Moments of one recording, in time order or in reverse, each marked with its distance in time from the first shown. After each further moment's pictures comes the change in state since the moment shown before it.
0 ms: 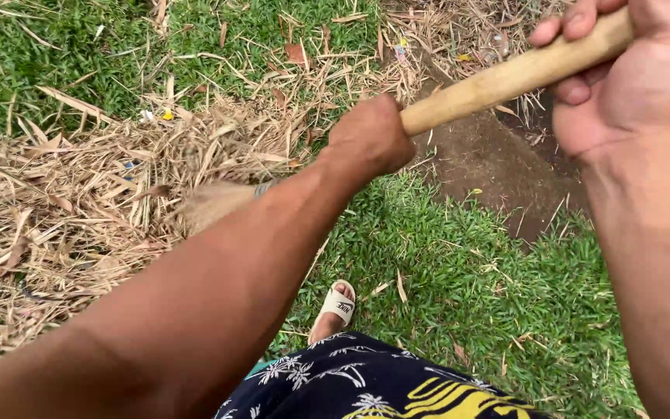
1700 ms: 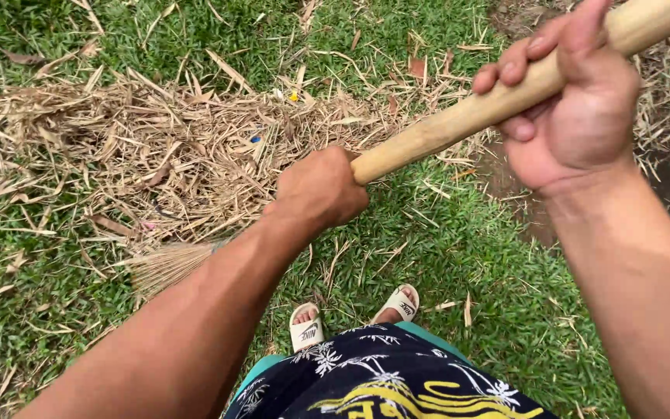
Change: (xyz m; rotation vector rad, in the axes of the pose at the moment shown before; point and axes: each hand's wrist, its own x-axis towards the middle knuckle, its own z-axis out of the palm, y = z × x) left_hand -0.230 -0.193 -0.065 0.012 0.159 -0.376; right_hand -0.092 0.070 0.236 0.190 -0.431 0.117
